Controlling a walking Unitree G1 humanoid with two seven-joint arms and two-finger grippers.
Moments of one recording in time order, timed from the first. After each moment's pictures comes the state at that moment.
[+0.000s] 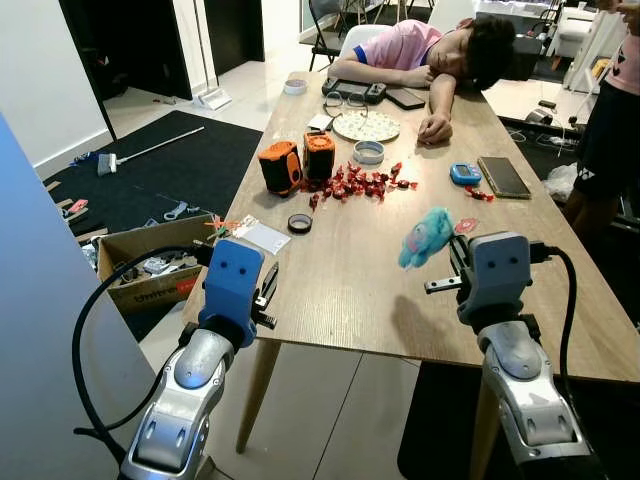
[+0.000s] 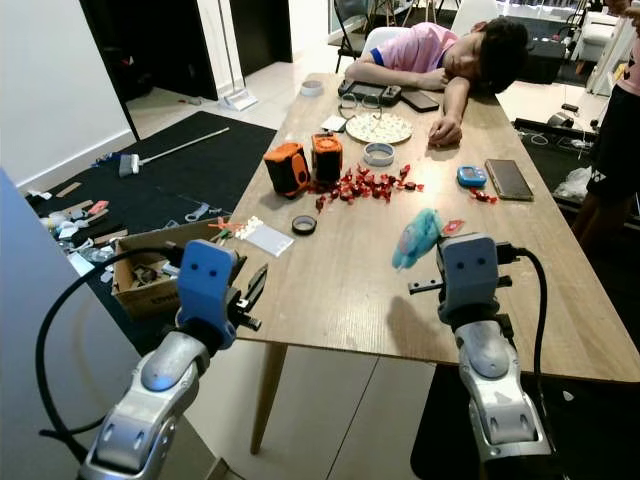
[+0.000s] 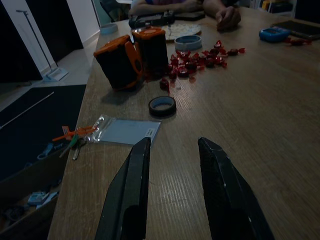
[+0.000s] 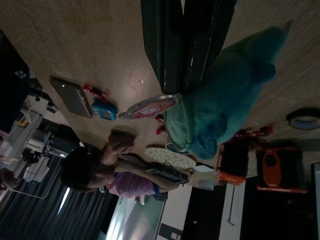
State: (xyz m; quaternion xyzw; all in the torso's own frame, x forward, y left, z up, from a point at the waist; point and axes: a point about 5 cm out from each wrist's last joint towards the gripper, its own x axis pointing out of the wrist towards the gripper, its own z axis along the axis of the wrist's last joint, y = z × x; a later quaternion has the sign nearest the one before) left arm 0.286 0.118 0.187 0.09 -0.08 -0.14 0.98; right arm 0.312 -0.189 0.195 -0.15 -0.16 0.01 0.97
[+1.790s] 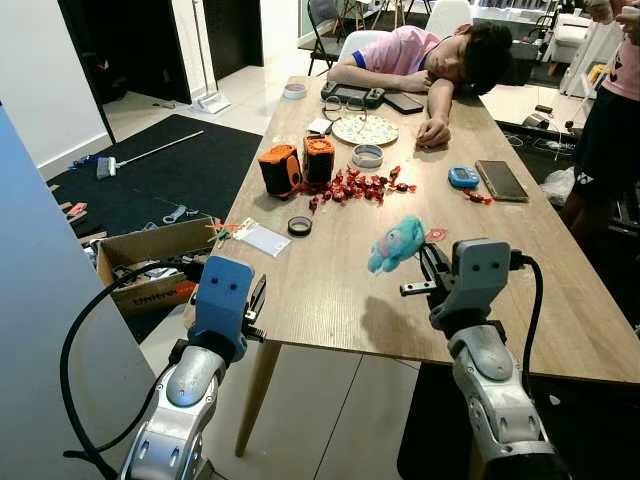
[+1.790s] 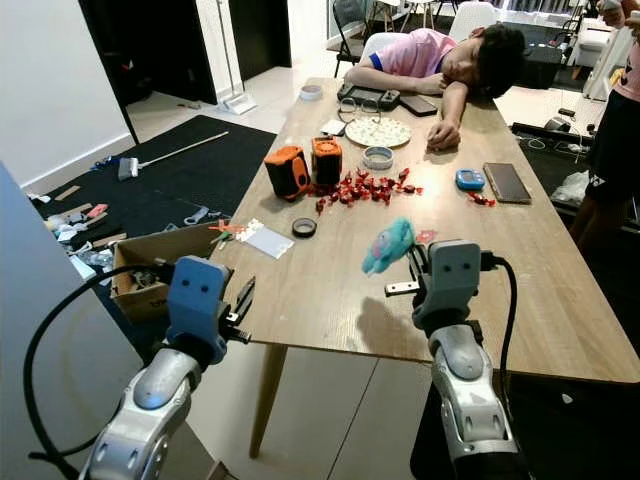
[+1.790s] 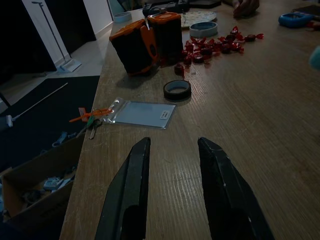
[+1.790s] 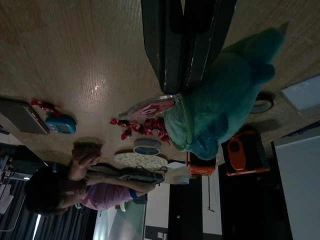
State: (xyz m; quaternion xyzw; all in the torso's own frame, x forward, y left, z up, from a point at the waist) left arm 0.279 0.127 0.173 0.09 -0.06 -0.11 0.99; right arm 0.318 -0.166 0.184 -0.04 -0.15 0.04 0.99
